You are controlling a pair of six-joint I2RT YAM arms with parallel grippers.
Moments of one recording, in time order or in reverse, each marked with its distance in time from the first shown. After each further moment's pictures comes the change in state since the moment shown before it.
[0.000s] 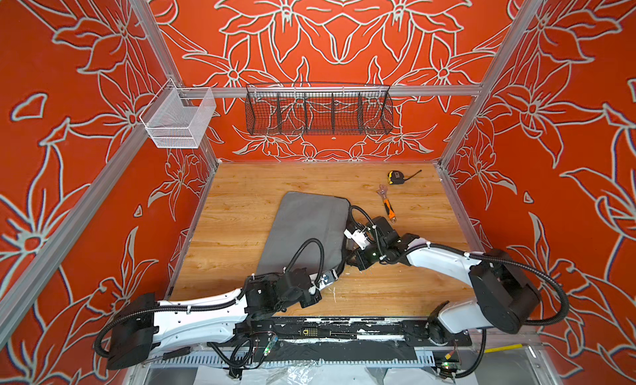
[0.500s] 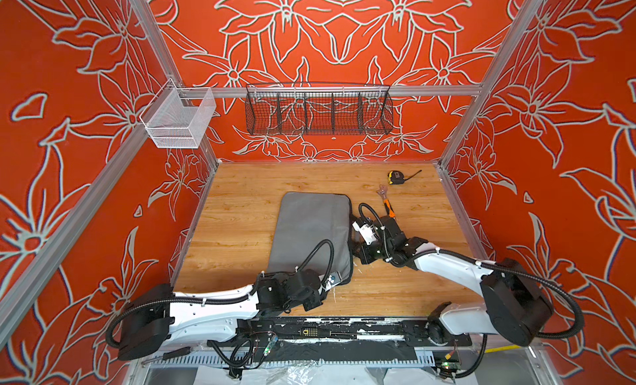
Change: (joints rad) left arm -0.018 0.179 0.099 -0.062 0.006 -0.092; right arm -0.003 -0.098 -0.069 0.109 0.131 0.077
